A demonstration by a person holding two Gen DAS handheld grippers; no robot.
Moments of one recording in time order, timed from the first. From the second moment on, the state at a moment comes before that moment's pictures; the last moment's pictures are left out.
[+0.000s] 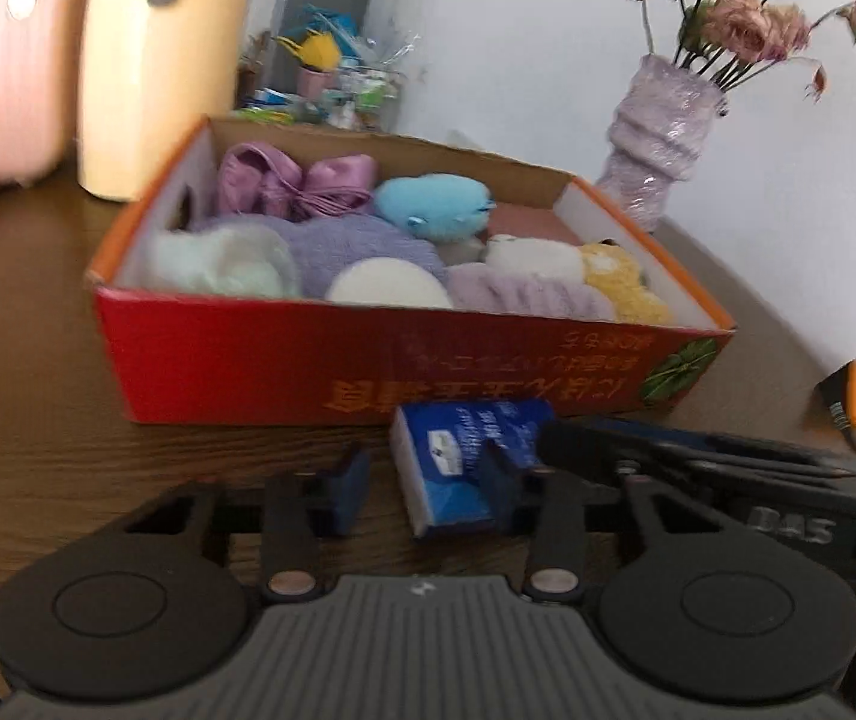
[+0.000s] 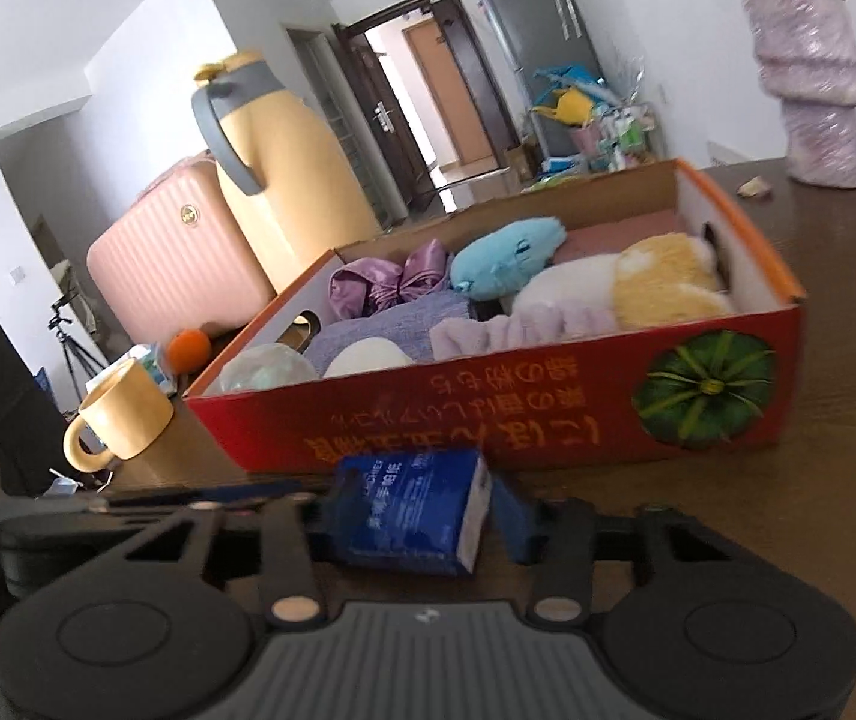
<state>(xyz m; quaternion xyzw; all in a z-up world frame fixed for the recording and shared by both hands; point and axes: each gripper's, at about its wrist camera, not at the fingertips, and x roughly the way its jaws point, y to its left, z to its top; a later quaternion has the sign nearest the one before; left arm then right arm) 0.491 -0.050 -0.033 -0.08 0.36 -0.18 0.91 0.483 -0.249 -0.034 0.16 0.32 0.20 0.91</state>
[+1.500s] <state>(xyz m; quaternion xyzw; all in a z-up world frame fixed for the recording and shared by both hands) 0.225 -0.050 0.006 -0.16 0.28 -0.19 0.93 0.213 -0.269 -0.011 0.21 0.26 0.20 0.92</state>
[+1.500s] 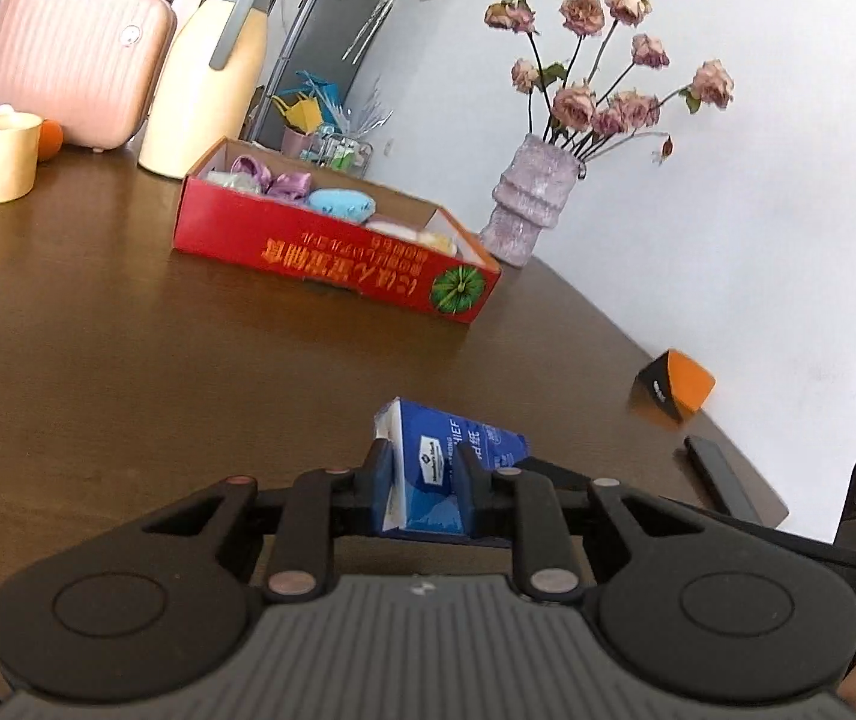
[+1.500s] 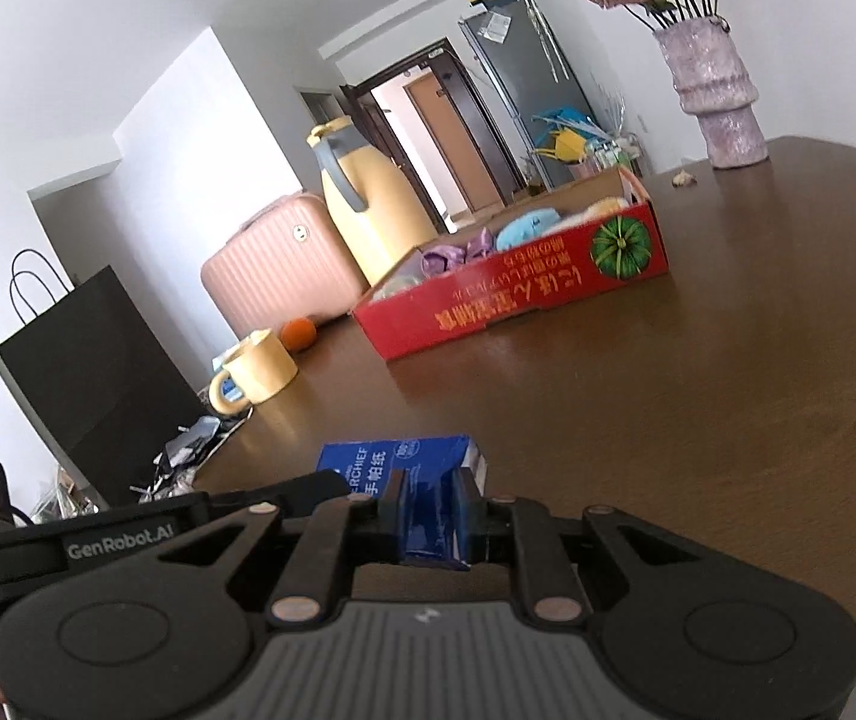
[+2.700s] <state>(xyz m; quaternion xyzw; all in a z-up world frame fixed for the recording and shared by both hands) 0.644 -0.061 -0.014 -0.10 0.43 -0.12 0.89 0.648 -0.225 -0.013 0.07 0.40 0.17 0.90</state>
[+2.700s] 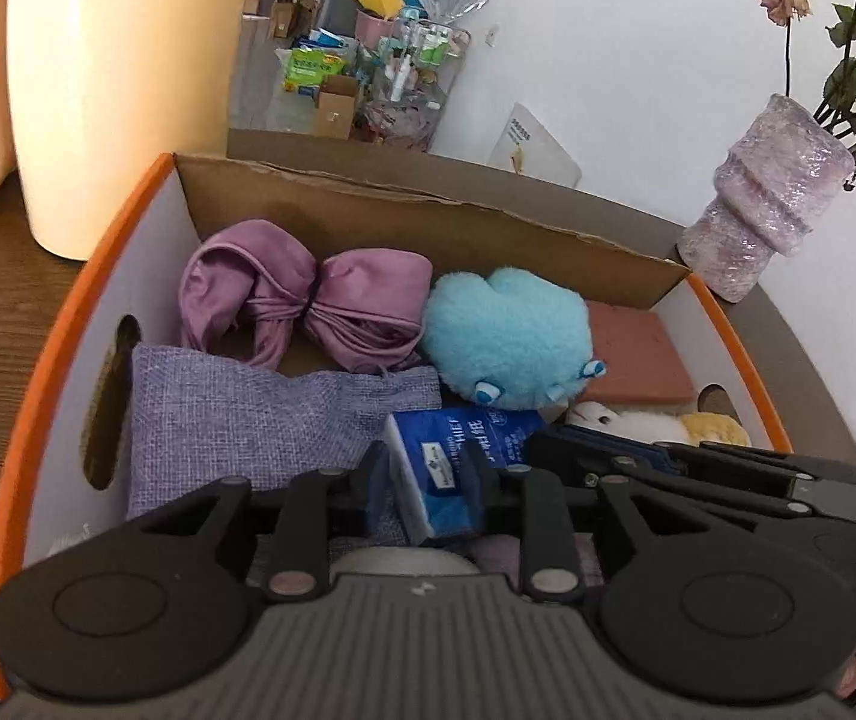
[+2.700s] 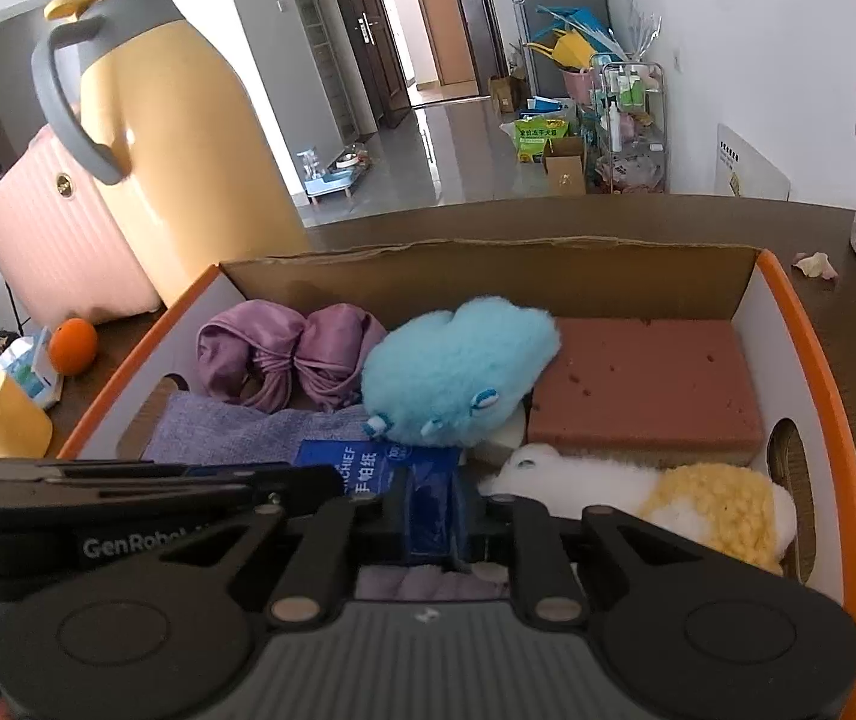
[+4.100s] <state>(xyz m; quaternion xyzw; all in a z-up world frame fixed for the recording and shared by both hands) 0.252 0.001 0.073 0.01 0.13 -0.01 0.99 0.277 -0.299 0.063 0.04 0.15 0.06 0.99</state>
